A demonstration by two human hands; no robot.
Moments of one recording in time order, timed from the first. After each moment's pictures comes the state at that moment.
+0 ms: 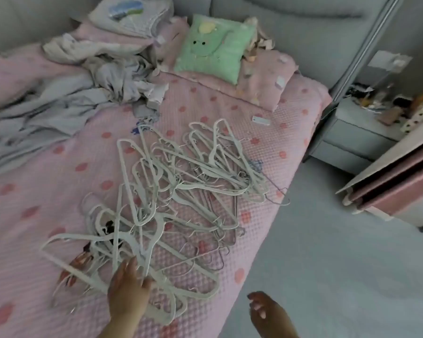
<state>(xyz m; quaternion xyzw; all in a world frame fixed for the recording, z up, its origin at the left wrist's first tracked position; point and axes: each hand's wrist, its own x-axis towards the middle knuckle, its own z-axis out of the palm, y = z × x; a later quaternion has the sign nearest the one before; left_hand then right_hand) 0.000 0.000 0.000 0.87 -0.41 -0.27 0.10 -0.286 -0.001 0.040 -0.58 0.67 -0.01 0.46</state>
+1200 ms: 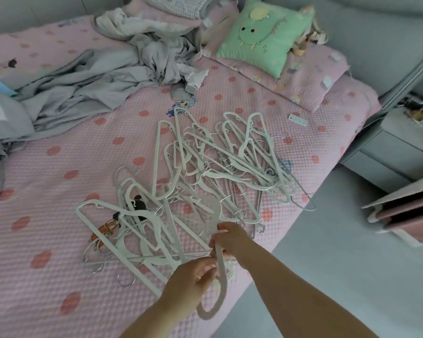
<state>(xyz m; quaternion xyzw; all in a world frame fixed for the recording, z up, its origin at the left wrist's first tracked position) -0.062 0.010 0.077 0.69 -0.49 -0.47 0.25 -0.148 -0.100 0.096 -0.43 0.60 -0.06 0.68</state>
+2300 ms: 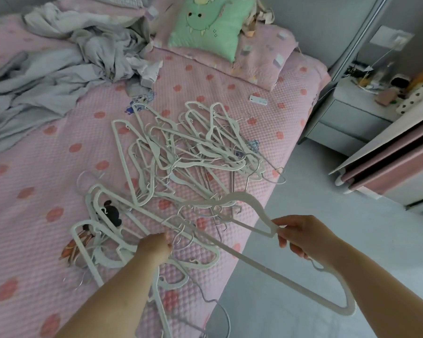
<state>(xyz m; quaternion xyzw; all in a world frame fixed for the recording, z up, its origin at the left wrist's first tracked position) -0.020 -0.056 0.002 0.74 -0.57 -0.32 -0.17 -0.297 -0.079 0.154 -0.52 0.68 -0.07 0.51</state>
